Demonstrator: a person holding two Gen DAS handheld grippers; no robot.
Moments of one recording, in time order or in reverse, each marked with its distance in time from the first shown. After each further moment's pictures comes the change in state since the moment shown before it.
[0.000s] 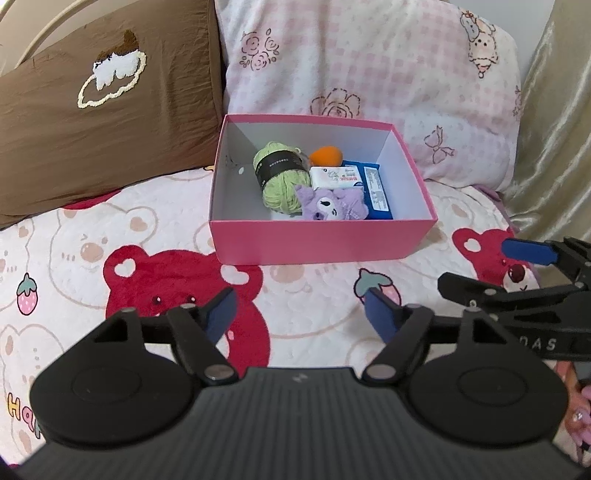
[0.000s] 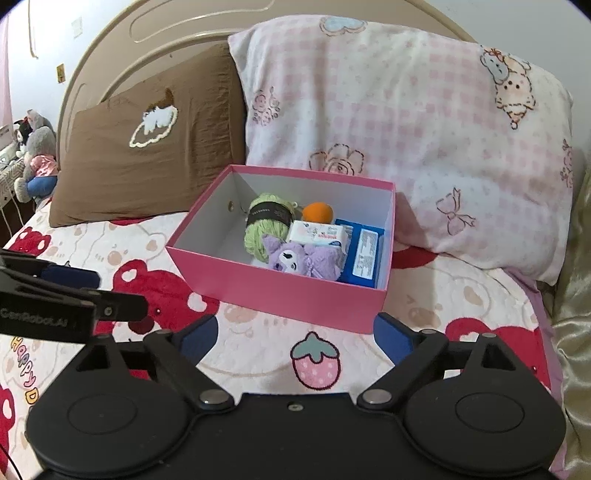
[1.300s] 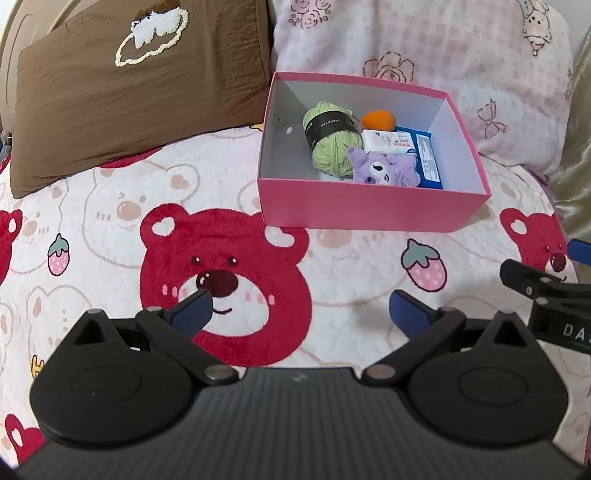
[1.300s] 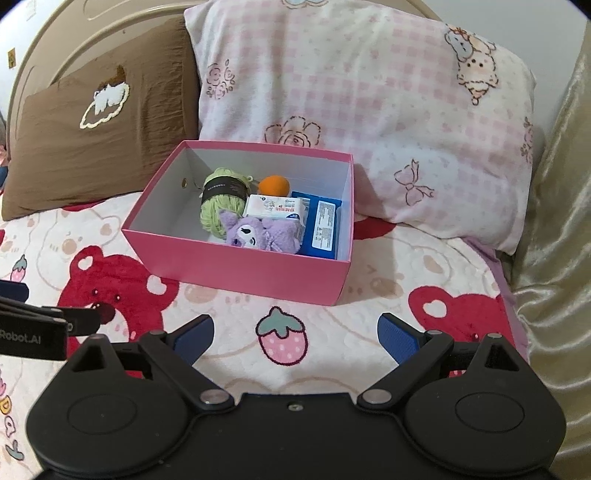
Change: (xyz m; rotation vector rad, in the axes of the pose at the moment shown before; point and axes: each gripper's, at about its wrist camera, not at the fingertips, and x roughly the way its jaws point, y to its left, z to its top) left arm 0.014 0.016 -0.002 -0.064 0.128 0.130; right arm 0.006 0.008 0.000 0.048 0.088 -0.161
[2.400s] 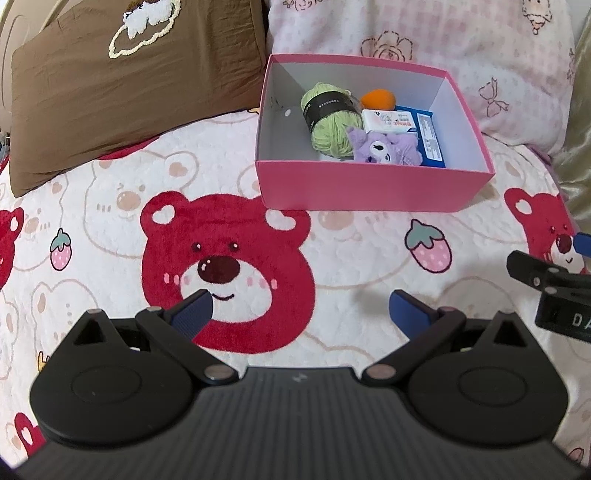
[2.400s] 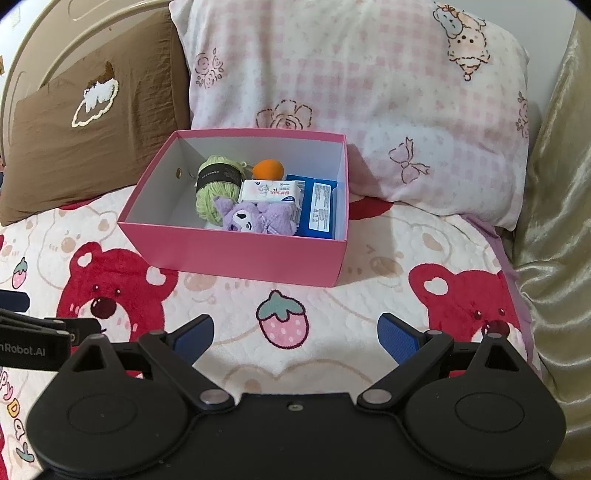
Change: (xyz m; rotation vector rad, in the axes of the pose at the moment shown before) left arm 0.005 -0.004 -0.001 0.033 0.055 0.018; right arm 0.002 -0.004 -0.005 0.040 0.047 0.004
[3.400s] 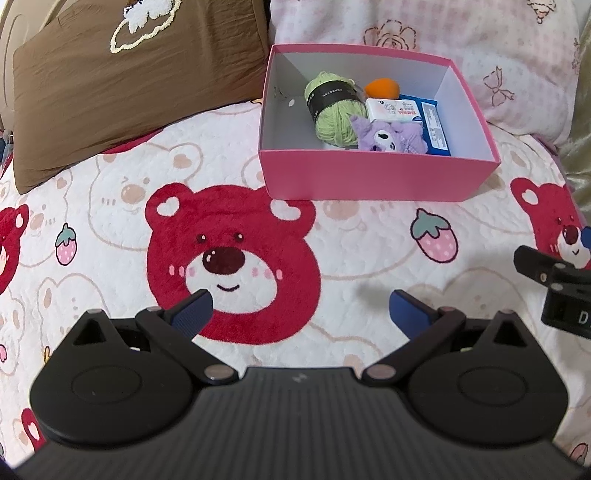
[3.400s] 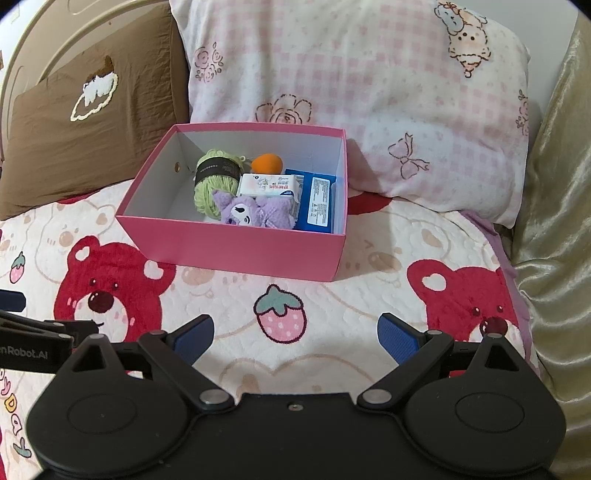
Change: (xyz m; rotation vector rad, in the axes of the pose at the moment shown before) left arm 0.002 -0.001 -0.002 0.008 0.028 0.017; right arm 0.001 -0.003 -0.003 -0.008 0.011 -0.002
